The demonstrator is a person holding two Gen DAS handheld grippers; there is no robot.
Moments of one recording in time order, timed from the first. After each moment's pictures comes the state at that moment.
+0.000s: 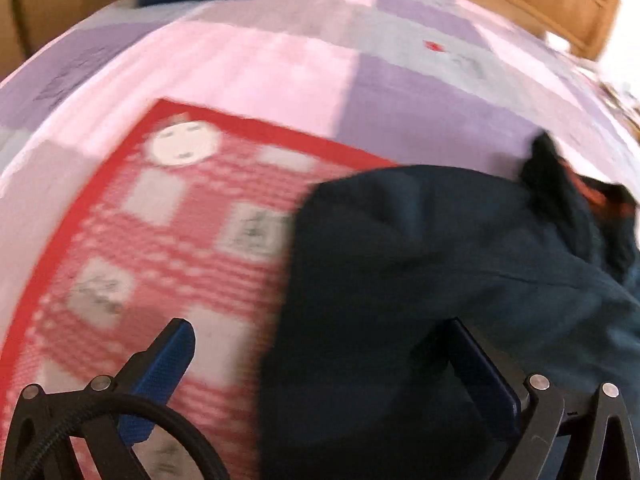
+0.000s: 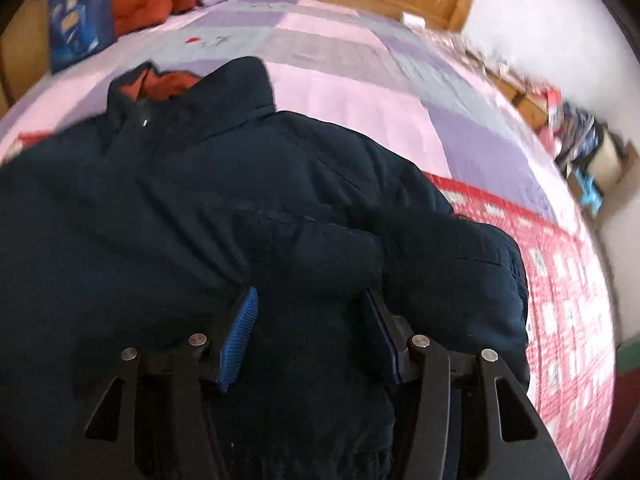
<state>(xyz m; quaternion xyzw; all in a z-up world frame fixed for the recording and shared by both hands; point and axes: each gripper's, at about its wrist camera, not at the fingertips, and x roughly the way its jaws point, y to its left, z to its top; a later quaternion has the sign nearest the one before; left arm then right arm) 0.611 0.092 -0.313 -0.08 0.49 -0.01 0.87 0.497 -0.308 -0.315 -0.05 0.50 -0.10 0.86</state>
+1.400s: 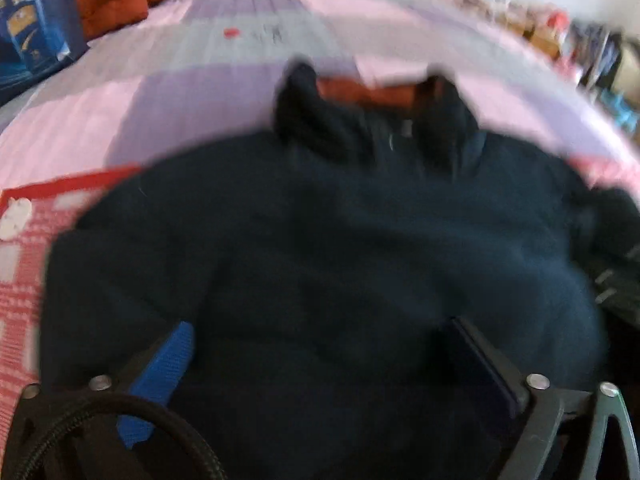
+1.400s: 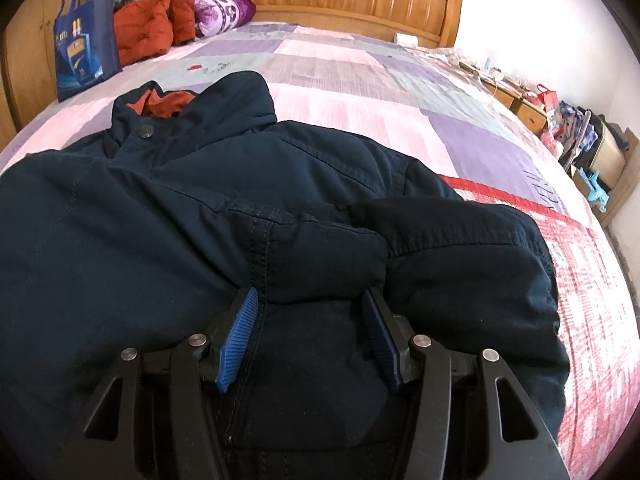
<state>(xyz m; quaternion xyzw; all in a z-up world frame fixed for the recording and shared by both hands) 0.550 -0.071 -0.301 0.07 0.47 -0.17 0.86 0.488 -0.318 -0.330 -0.02 0.45 -0.09 0.89</state>
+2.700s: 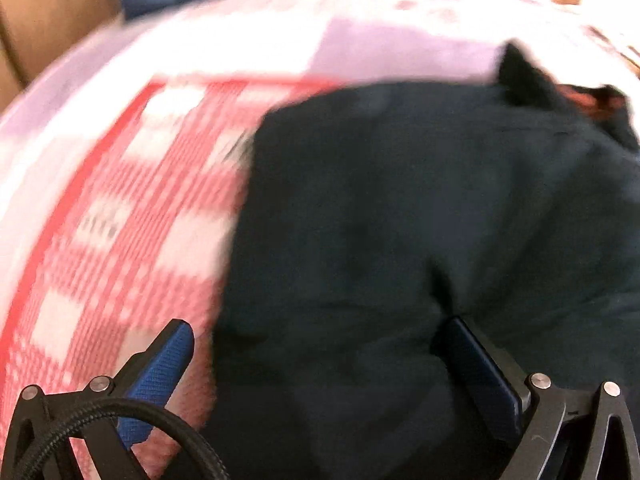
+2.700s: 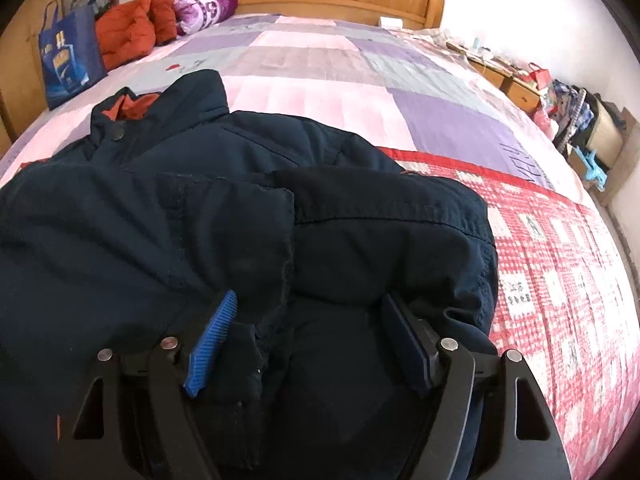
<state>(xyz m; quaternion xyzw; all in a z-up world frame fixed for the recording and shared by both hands) 0.545 0.064 -0.338 0.00 0.50 -0.01 0.87 0.467 -0.367 -0.326 0.01 0.47 -0.10 0.88</state>
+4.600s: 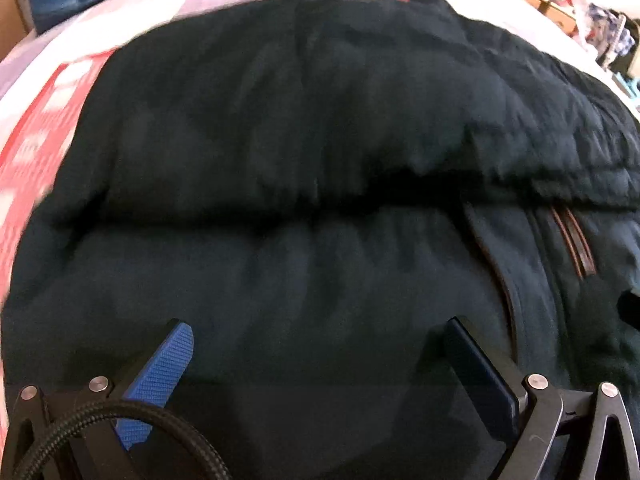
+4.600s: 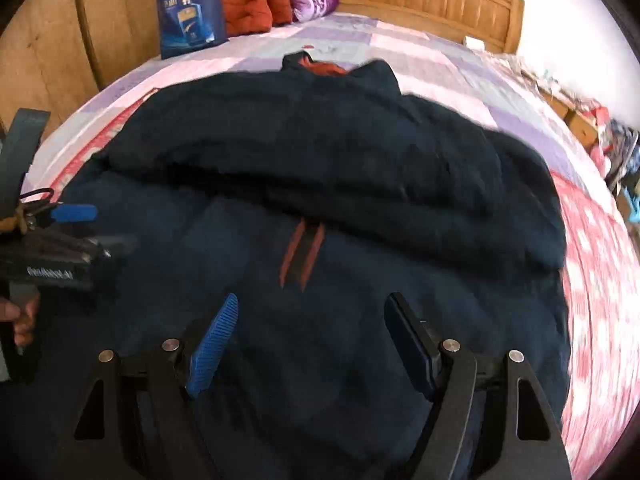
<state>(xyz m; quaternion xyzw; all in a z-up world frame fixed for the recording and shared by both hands) 0.421 -0.022 -0.318 0.06 0.51 -0.15 0.84 0.320 -0.218 -0.294 -0.03 0.47 0.03 0.88</state>
